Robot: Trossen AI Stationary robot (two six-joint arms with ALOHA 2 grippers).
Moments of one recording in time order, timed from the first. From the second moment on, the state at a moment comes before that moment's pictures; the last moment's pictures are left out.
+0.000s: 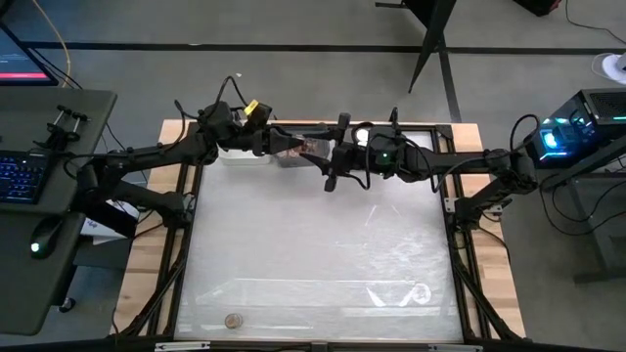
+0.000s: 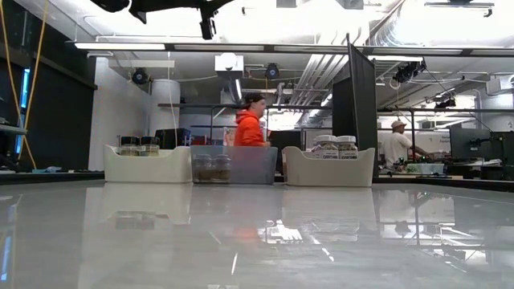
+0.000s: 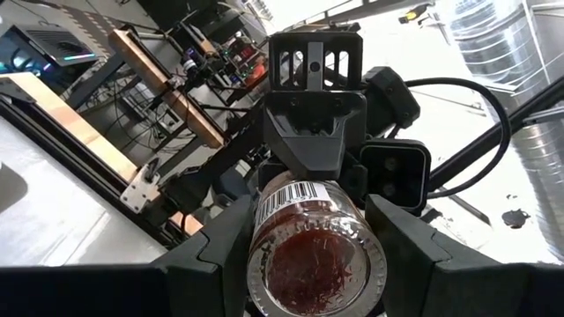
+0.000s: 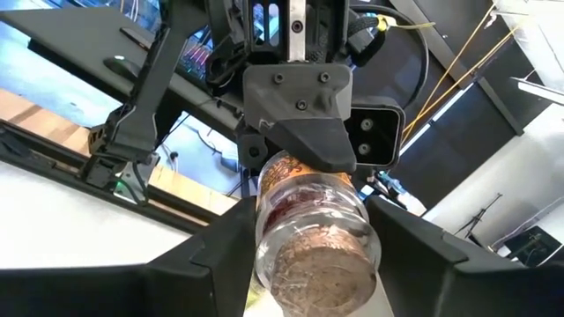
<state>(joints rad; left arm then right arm) 0.41 1.26 0.95 0.45 0.50 -0.94 -0.07 1.52 1.32 0.19 0.17 -0.68</state>
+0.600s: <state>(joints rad) 0.50 1.25 0.96 0.43 0.51 -0.85 -0.10 1.51 1.32 0.16 0.29 -0.64</state>
